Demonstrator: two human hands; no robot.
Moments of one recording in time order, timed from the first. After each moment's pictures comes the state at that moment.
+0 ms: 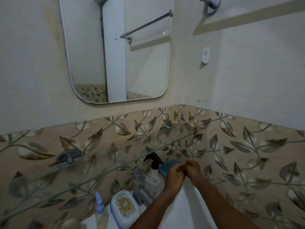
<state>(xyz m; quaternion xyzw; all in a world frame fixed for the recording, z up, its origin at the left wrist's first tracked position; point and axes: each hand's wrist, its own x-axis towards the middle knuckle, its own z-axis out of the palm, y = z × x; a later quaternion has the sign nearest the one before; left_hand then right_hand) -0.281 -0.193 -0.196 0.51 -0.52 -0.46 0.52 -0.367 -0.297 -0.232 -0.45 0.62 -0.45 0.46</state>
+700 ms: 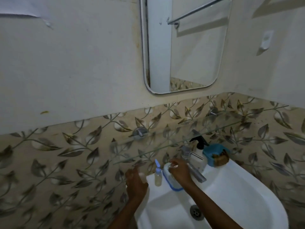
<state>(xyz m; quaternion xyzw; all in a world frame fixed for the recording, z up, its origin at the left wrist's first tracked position) -0.056 -0.013 -0.242 0.84 -0.41 -0.13 0.33 -0.197 -0.109 -0.215 -0.72 0.47 -0.32 0.40</state>
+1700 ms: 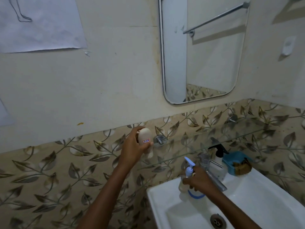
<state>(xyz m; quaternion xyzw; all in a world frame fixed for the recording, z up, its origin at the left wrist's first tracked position) 0.008 0.020 -0.067 0.66 -0.51 -0.03 0.54 -0.204 -0.075 -0.167 -0.73 0.44 -0.27 0.45</state>
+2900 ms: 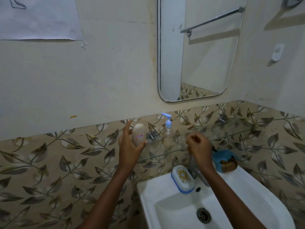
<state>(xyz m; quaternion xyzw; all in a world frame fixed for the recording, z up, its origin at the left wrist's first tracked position) -0.013 0.018 -0.093 0.64 -0.46 0.03 0.61 -0.214 -0.074 -0.084 -0.64 0.41 -0.53 0.38</state>
